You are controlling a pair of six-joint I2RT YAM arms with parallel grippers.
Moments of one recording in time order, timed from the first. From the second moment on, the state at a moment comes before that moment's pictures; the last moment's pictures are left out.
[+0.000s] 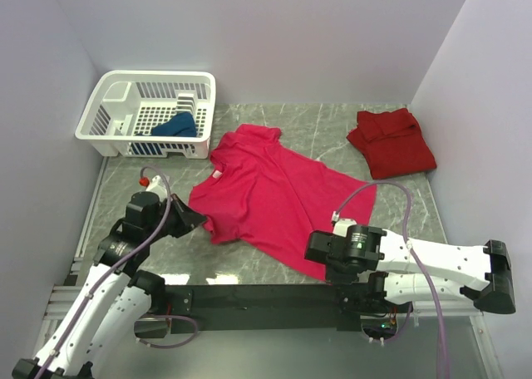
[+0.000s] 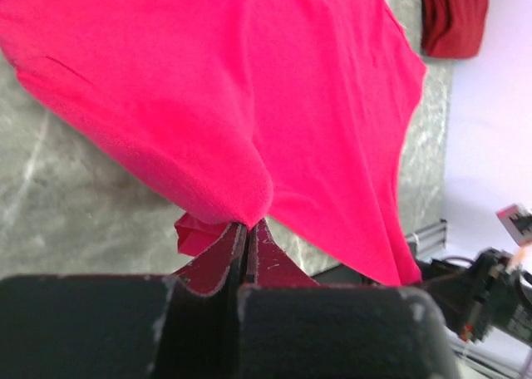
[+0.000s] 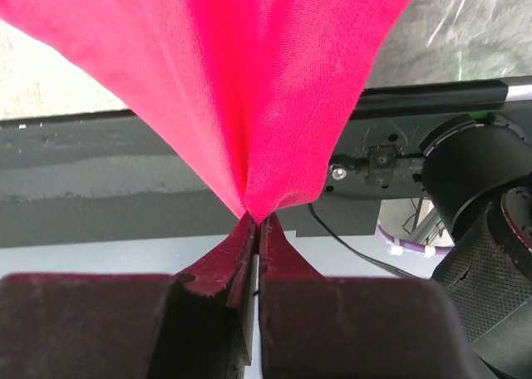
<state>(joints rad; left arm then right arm) -0.34 0.56 0.56 -0.57 0.22 -0.81 1.27 1.01 0.82 -1.33 0.21 1.36</state>
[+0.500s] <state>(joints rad) -0.34 0.56 0.56 -0.54 0.24 -0.87 1.31 0.92 0.79 -1.34 0.26 1.45</state>
